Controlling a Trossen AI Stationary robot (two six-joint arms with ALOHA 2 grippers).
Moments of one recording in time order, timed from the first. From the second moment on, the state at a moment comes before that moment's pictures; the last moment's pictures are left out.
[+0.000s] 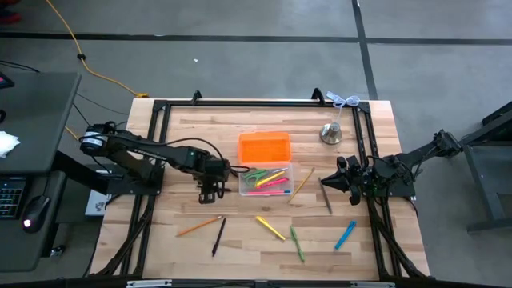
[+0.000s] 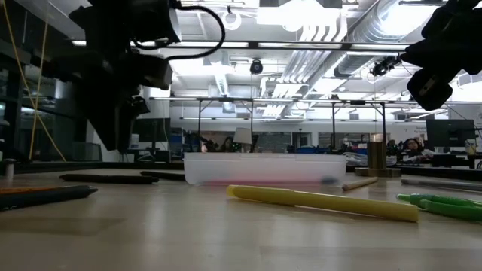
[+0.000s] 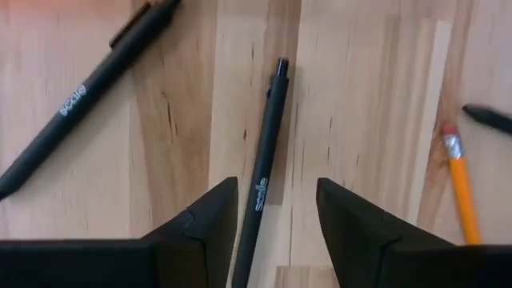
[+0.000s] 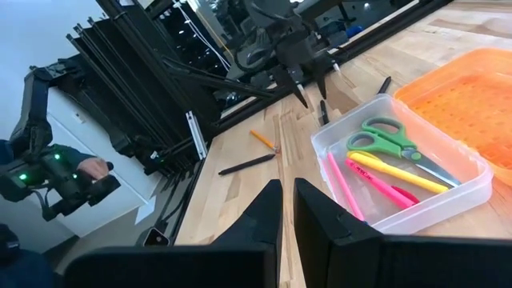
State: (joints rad) left arm -0.07 1.45 0.85 -0.70 0.05 -0.13; right arm 0.41 0.21 0.08 0.03 0.28 0.61
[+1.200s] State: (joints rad) left arm -0.06 1.68 0.86 -0.65 0.03 -0.08; right arm 0.41 0.21 0.08 0.02 0.28 0.63
